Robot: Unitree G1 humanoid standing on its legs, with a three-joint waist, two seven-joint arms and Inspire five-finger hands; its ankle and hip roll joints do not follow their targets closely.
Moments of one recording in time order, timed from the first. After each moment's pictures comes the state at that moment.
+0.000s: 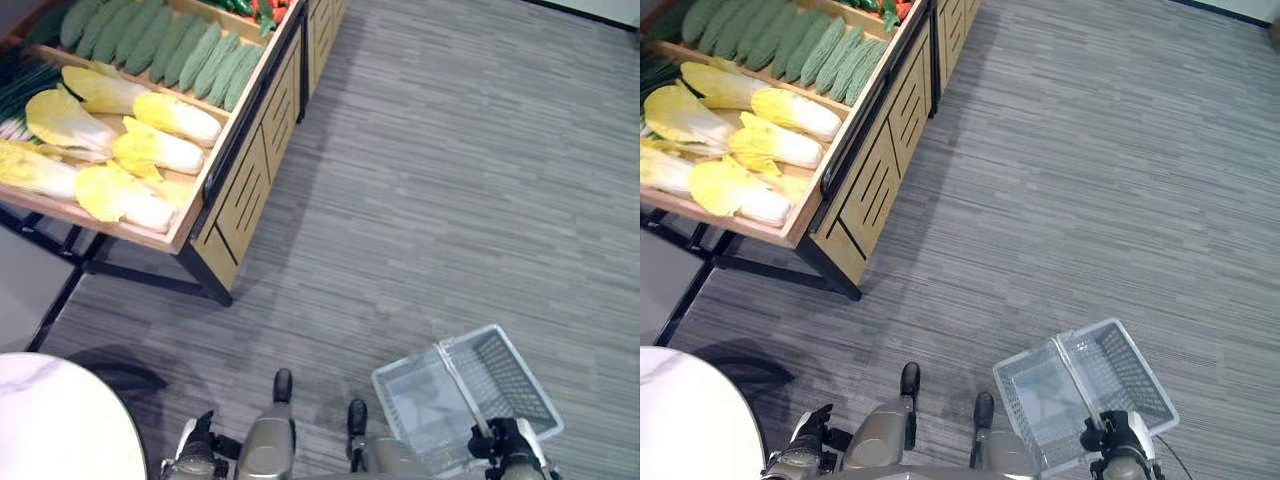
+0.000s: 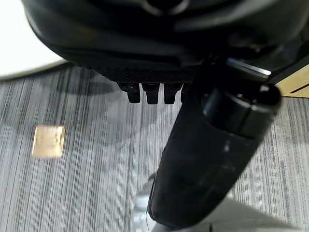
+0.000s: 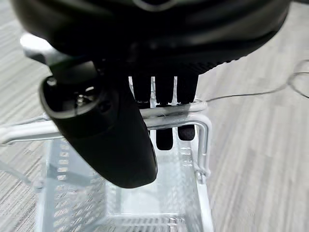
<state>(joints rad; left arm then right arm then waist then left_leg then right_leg) -0.06 0.25 -0.12 1.29 -0.01 -0.09 0.20 0.04 -0.36 0.07 1.17 -0.08 -0.10 -0.29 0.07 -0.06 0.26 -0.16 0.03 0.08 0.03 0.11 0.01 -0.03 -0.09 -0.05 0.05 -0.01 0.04</state>
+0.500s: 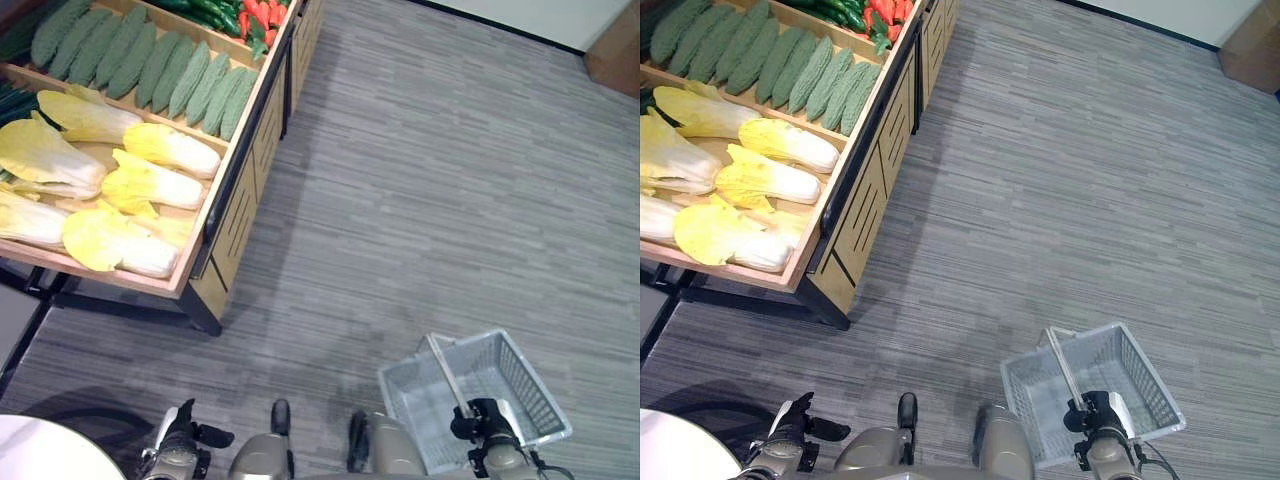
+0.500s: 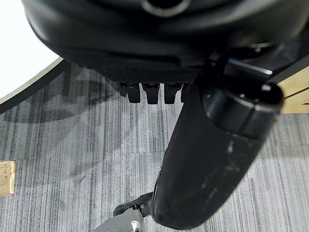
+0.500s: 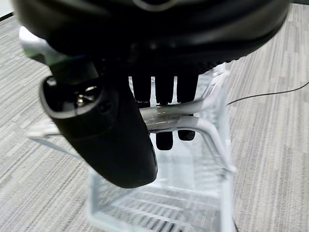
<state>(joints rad) -0.09 0.31 -0.12 1.30 -0.01 -0.09 0.21 -0.02 -0.32 0.09 1.13 -0.08 -0.09 -0.30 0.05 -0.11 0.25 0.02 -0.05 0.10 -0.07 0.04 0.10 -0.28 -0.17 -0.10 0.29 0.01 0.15</state>
